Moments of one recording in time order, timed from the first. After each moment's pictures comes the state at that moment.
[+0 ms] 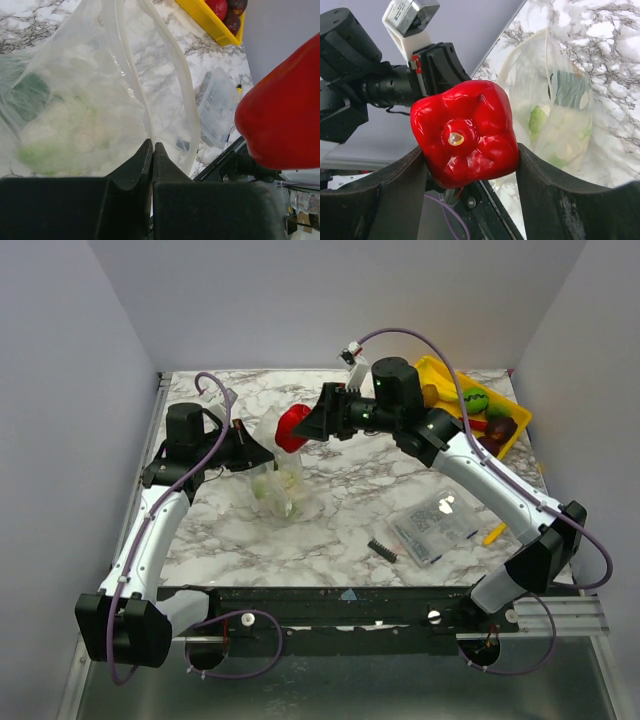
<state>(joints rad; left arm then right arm) -0.11 1.13 1.03 -0.44 0.68 -0.44 0.70 1.57 1.61 -0.35 -0.45 0.58</state>
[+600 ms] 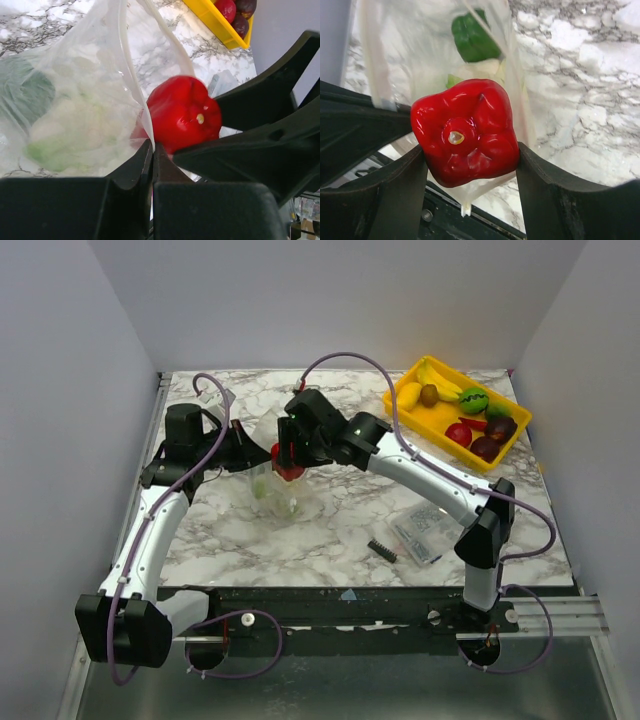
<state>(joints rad) -0.10 1.12 1.03 -0.45 0.65 -0.43 0.96 1.88 1.94 -0.81 0.18 0.65</state>
